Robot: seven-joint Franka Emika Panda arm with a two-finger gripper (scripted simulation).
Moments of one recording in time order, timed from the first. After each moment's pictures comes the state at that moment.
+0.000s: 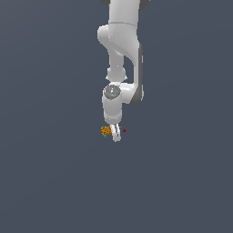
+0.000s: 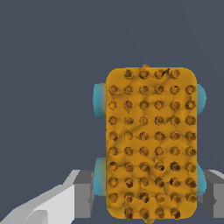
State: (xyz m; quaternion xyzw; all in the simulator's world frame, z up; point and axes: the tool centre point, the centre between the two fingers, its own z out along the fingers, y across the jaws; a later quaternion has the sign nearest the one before) arm -0.068 -0.018 0.016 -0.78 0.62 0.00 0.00
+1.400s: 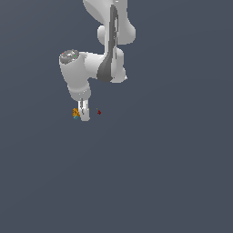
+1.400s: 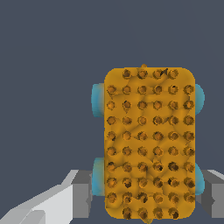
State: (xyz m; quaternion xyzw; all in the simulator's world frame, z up) arm -0.107 -0.159 0.137 -0.78 0.62 0.00 0.00
